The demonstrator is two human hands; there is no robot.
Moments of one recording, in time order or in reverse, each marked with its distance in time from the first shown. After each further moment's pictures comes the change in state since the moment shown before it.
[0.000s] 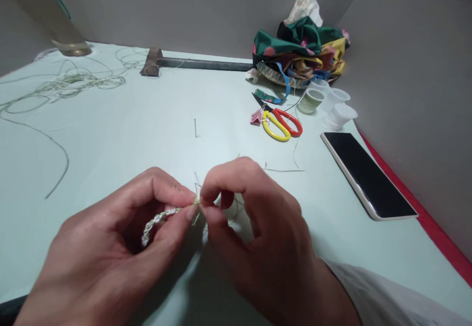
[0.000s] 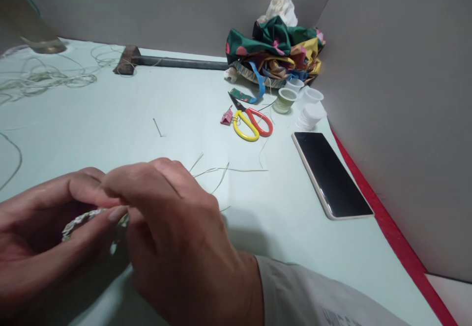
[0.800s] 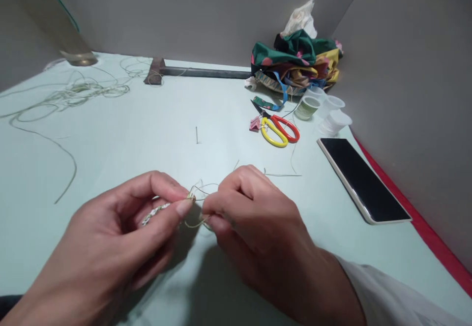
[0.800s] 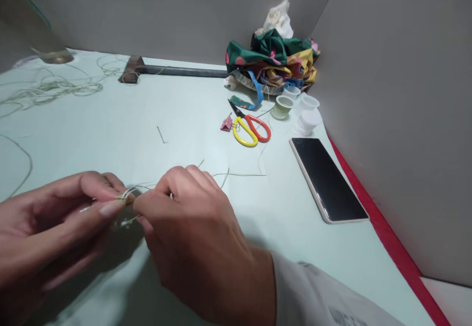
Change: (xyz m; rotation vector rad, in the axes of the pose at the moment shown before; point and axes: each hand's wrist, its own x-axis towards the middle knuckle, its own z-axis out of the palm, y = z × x) left_hand 0.008 -0.005 -0.015 -0.242 -0.212 -0.303; right_hand 0.003 0.003 -0.014 -0.281 -0.211 -0.103
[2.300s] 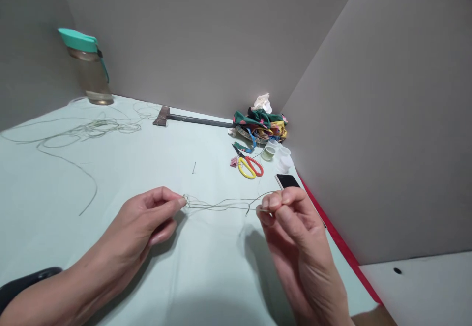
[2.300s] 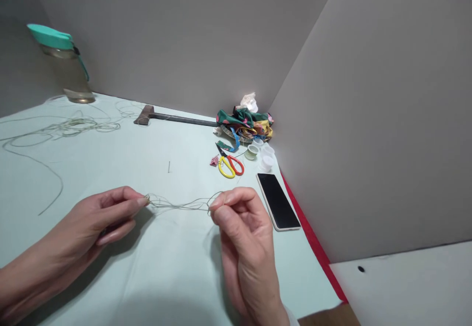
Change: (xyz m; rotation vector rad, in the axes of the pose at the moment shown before) left_hand 0.010 0.022 -0.001 -0.293 -0.025 -0.075; right_hand -0.022 -0.050 -0.035 1.068 0.629 0.404
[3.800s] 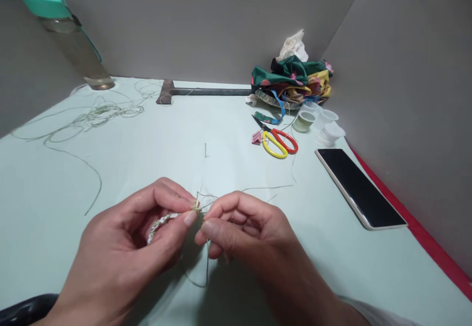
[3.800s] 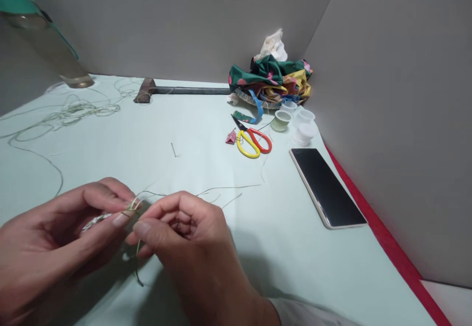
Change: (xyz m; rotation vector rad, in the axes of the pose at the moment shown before) left_hand -0.008 -0.002 -0.003 0.374 0.068 0.417; right_hand 0.025 0.053 0.027 -0.077 -0.221 0.643
